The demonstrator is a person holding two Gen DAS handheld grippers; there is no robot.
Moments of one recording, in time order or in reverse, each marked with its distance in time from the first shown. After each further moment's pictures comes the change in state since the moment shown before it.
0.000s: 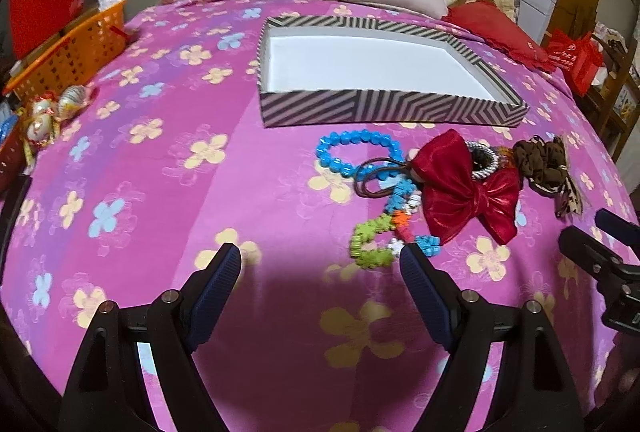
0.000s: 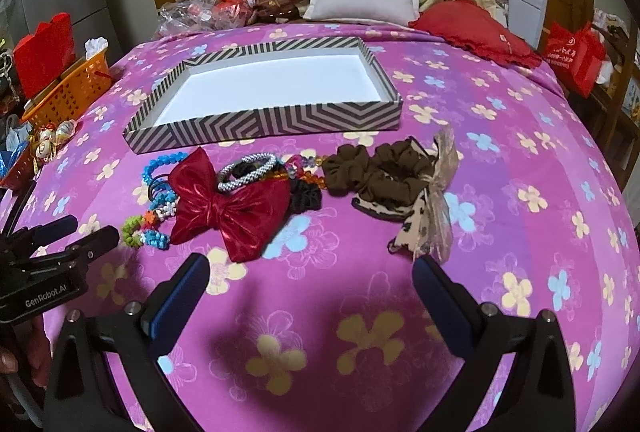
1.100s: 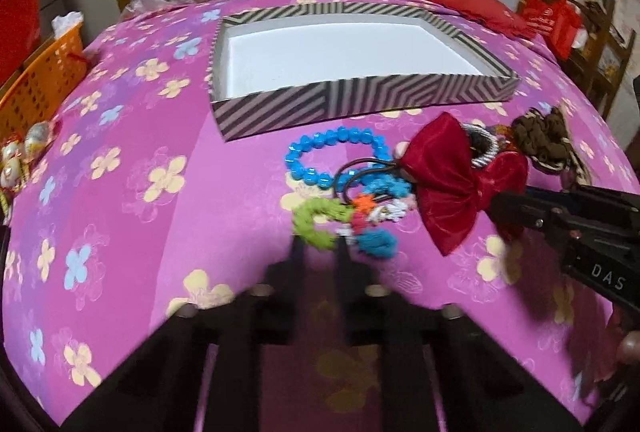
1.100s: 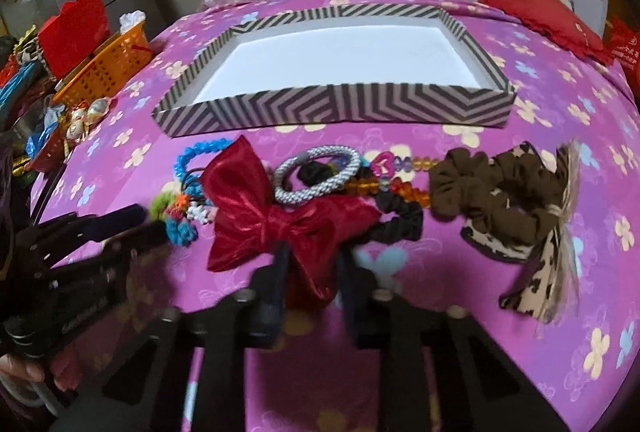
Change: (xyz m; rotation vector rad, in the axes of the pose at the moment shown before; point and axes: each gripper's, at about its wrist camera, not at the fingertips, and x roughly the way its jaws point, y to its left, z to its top) left arm 0.029 -0.011 0.014 0.142 0.028 -0.043; right arm 0.055 0.035 0.020 -0.056 0.058 0.235
